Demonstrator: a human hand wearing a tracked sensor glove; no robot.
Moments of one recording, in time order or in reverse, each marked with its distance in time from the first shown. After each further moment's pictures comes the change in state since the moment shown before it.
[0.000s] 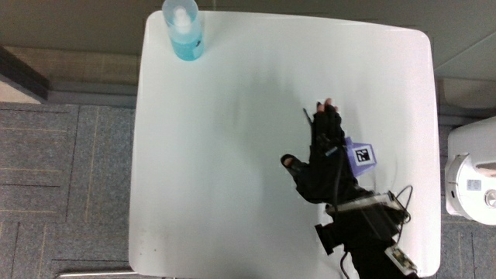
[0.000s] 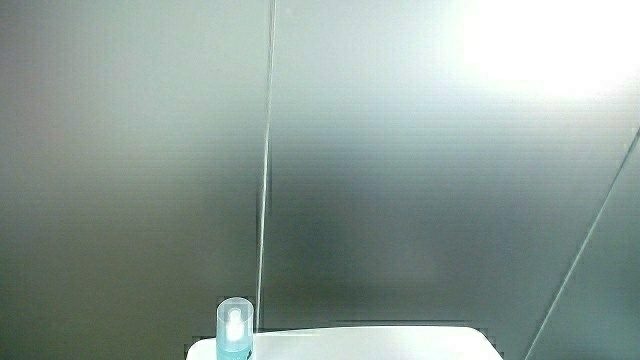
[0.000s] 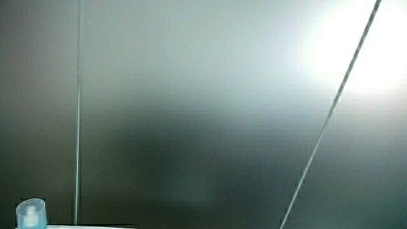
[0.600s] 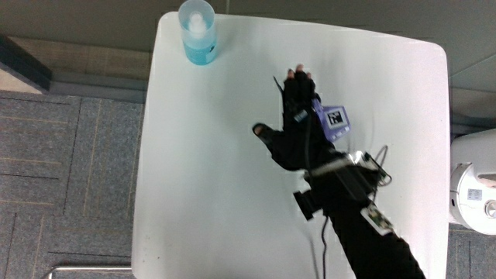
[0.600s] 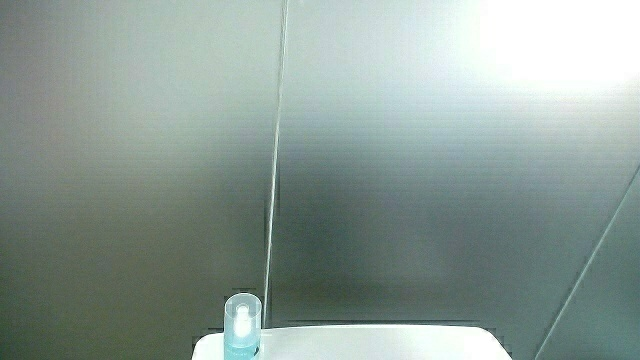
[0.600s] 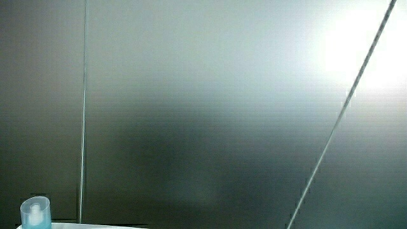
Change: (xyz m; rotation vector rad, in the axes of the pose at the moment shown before) arm -0.044 0.066 -0.020 -0.043 -0.040 0.024
